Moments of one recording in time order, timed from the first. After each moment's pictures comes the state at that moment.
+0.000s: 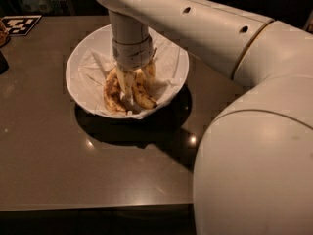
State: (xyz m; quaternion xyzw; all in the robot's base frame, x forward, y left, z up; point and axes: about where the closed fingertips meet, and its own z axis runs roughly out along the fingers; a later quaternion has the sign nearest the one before) arm 0.596 0.040 0.844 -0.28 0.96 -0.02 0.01
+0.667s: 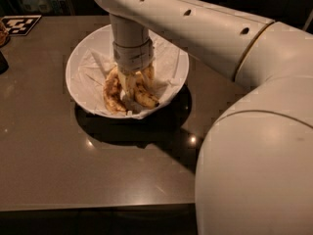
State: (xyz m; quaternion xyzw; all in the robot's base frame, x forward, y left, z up) arm 0.596 0.039 0.838 -0.28 0.96 -0.02 0.01
